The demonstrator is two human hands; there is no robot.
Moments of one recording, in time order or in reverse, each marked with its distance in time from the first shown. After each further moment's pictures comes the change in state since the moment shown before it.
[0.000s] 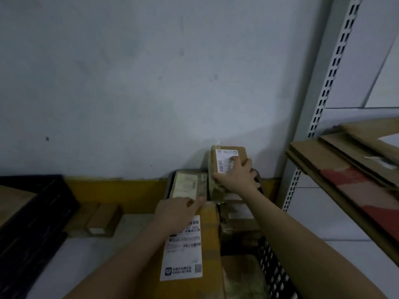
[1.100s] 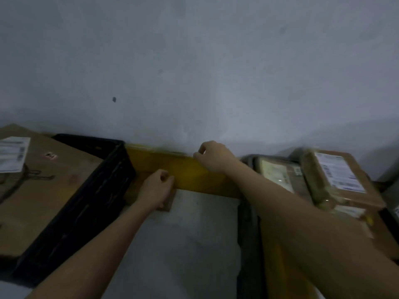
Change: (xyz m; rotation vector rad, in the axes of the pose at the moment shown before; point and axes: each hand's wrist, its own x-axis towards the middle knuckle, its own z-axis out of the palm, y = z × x) left_hand -0.009 -0.304 0.025 -0.709 0.227 -0.511; right_hand 0.000 -0.237 0.196 -0.136 -0.379 -0.447
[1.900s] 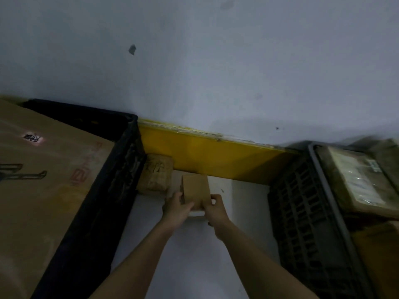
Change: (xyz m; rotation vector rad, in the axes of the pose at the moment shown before) left_hand 0.053 -0.156 0.045 -0.288 -0.378 -0.310; right_hand 0.043 0.022 0.289 0.791 0.011 0.698
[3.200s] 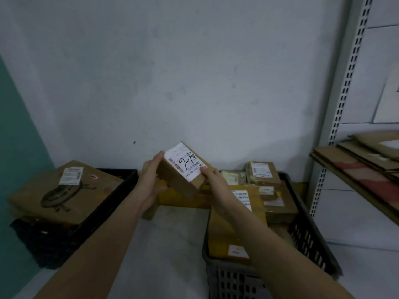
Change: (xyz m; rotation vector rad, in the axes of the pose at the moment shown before) left_hand -0.408 0.182 0.088 -0.653 0.158 0.584; right_hand -0.363 -0.021 -0.298 0.446 -0.292 -0.614
